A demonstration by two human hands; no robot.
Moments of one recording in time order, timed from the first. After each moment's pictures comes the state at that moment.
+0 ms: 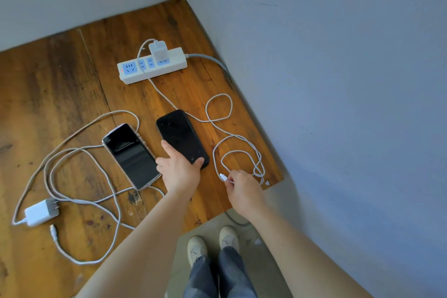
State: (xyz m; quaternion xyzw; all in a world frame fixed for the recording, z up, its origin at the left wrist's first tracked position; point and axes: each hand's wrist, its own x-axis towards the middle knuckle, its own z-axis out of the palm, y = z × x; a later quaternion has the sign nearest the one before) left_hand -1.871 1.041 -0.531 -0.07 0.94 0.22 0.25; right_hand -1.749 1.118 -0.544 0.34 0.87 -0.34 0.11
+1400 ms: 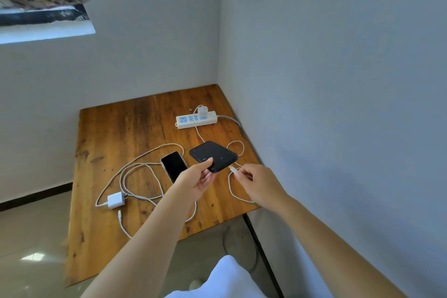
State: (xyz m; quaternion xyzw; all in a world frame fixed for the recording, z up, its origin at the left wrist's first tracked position) left_hand -1.834 0.945 -0.332 -0.23 0.52 0.70 0.43; right_hand -1.714 1.078 -0.322 0.19 0.90 -0.40 -0.03
